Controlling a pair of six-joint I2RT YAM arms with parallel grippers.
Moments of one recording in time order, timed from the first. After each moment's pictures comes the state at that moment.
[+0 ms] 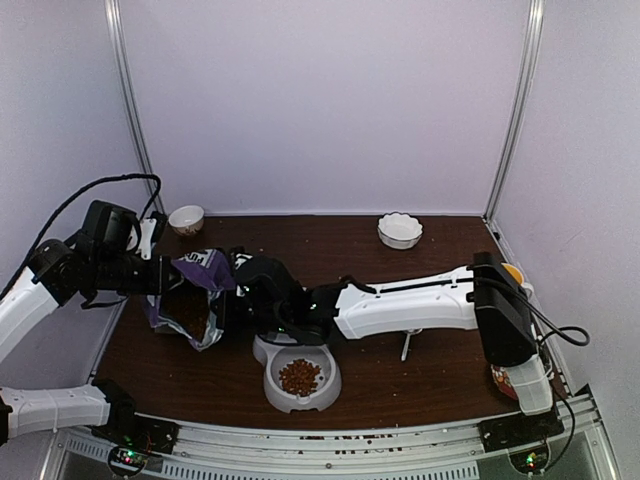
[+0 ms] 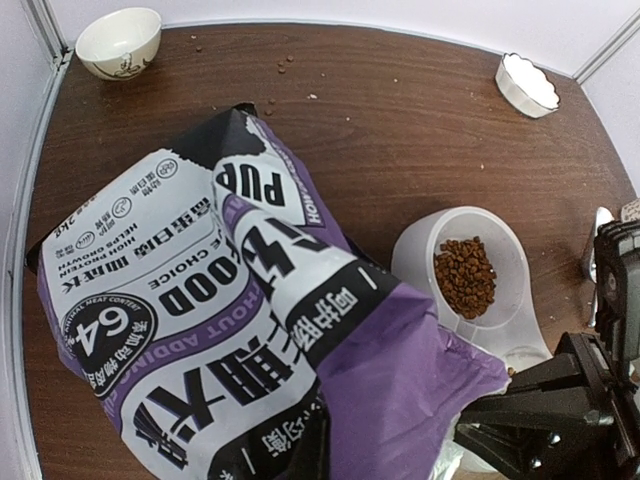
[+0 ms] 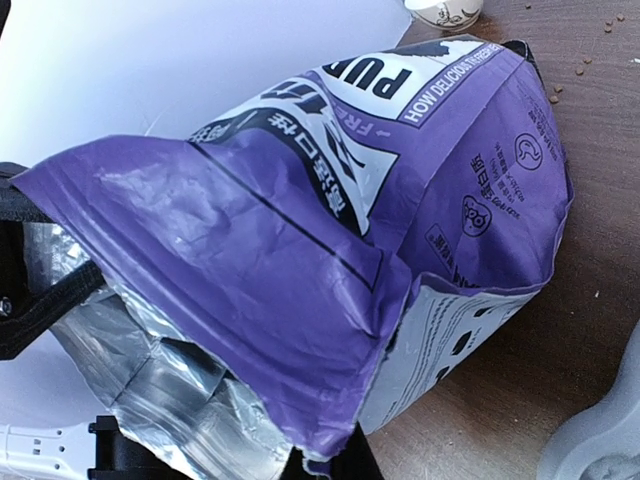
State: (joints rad) left arm -0.49 0.88 0.97 -0.84 -0.03 -0.38; right arm 1.25 2.21 1.77 0.07 0.13 0.84
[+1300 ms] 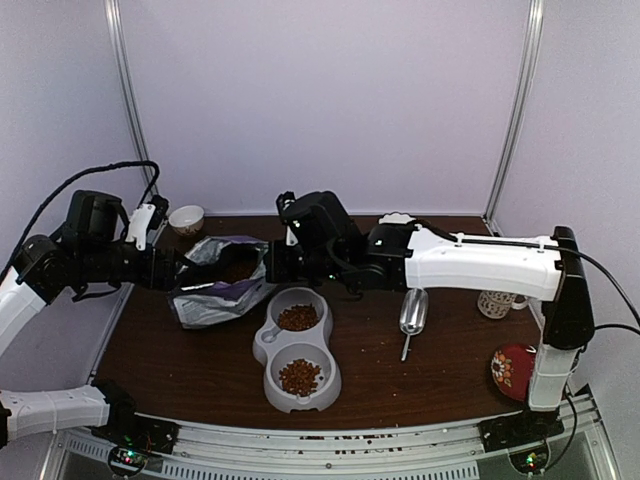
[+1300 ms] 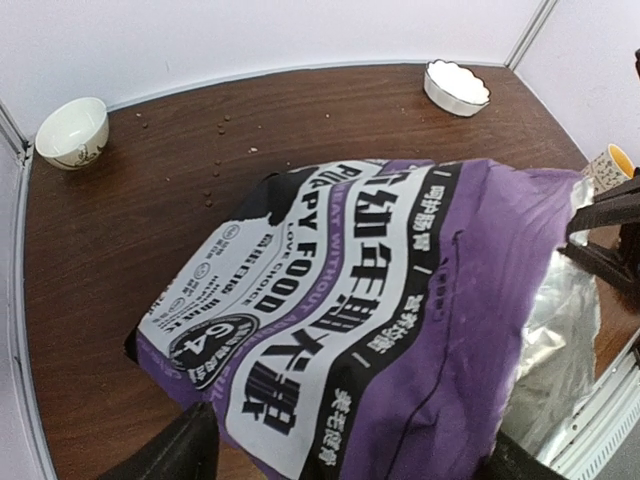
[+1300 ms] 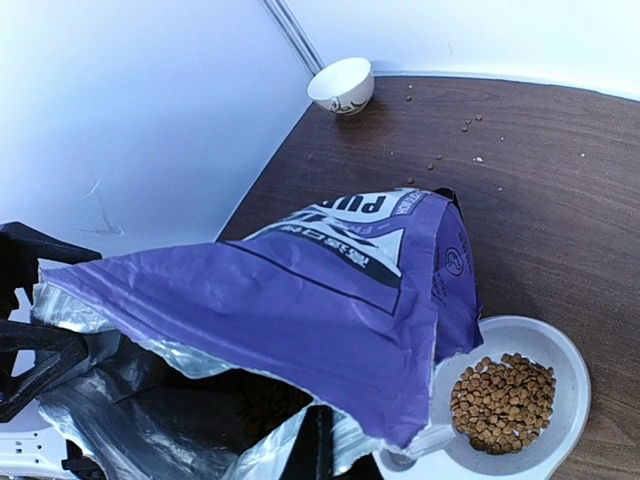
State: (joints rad) left arm -0.50 0.85 1.04 -0.83 0.05 -0.20; right arm 1.15 1.90 1.70 -0.27 0.27 0.68
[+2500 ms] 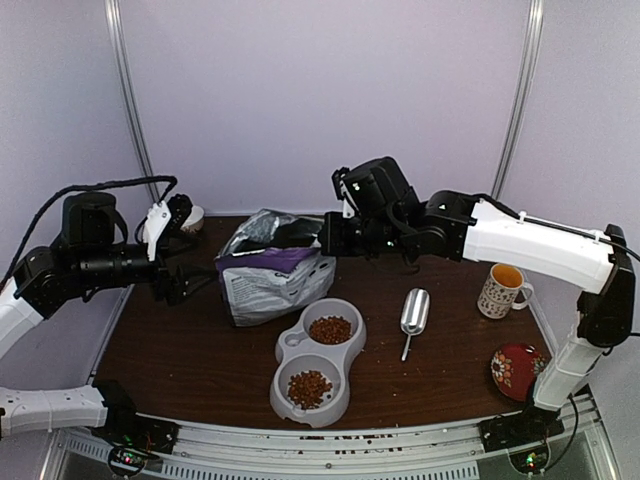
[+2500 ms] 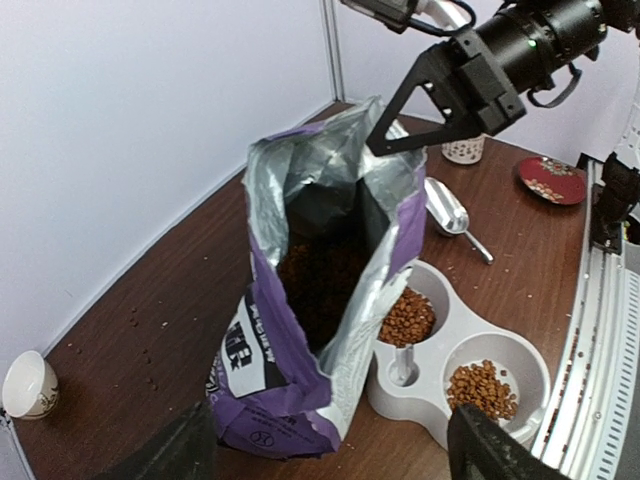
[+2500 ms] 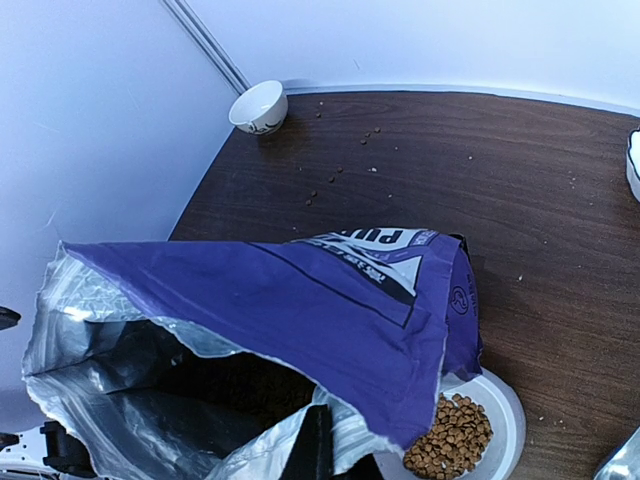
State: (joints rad) left arm -0.66 0.80 0.99 -0.59 0.26 0.21; right arm 1.01 1.67 1.60 -0.48 0.25 0.66
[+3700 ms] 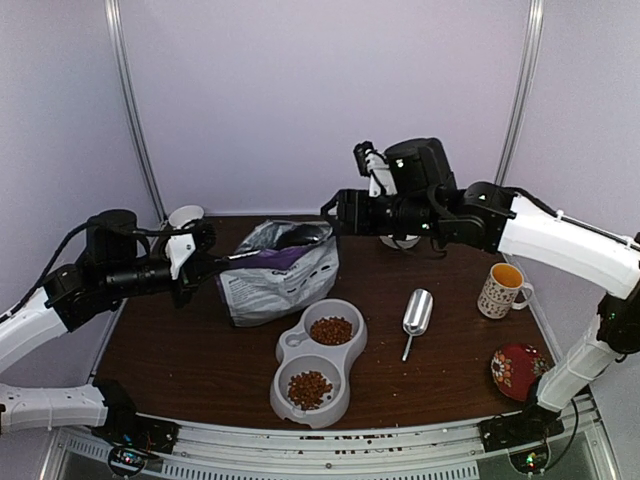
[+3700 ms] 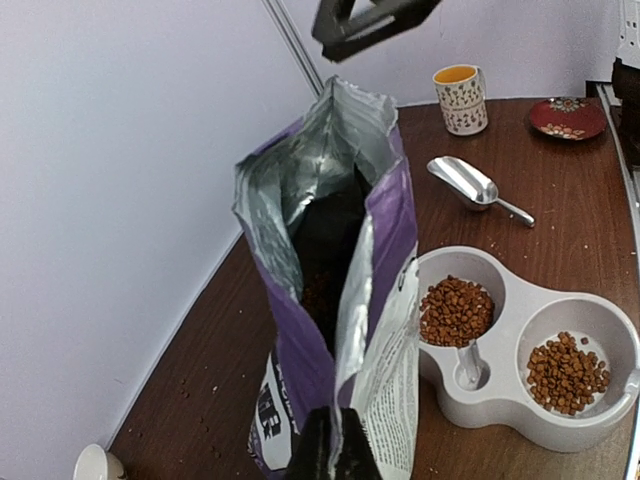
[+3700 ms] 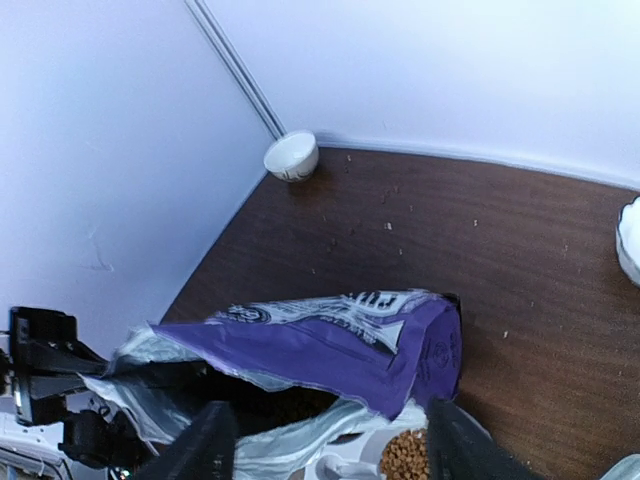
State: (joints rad) left arm -0.67 0.84 0.80 -0.28 0.26 0.53; right arm 0.96 1.55 1.52 -0.40 0.18 0.54
